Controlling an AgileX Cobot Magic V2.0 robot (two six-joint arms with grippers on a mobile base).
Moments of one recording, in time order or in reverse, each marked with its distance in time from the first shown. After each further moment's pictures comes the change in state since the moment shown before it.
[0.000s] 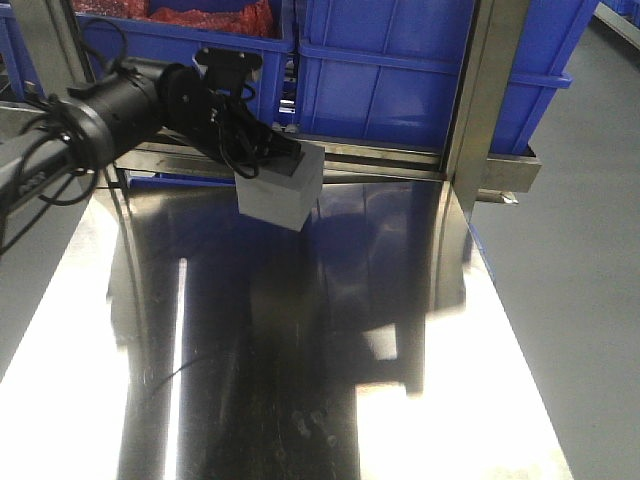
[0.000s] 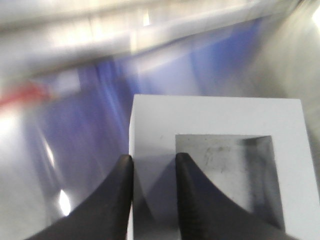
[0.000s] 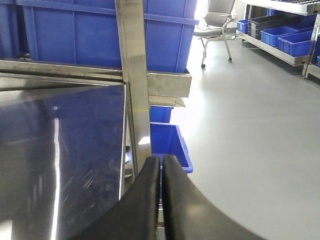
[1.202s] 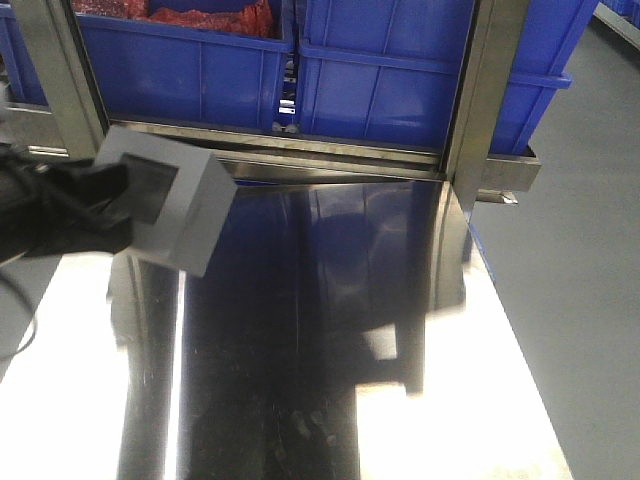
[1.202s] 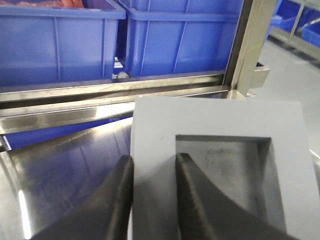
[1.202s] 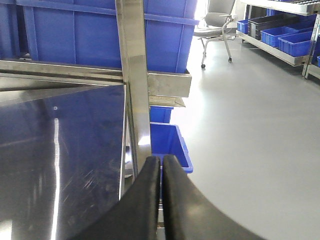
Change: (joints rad) left arm 0.000 -1.111 1.171 0.001 -0.517 0.012; right arm 0.000 0.000 0.000 0.000 0.000 0.000
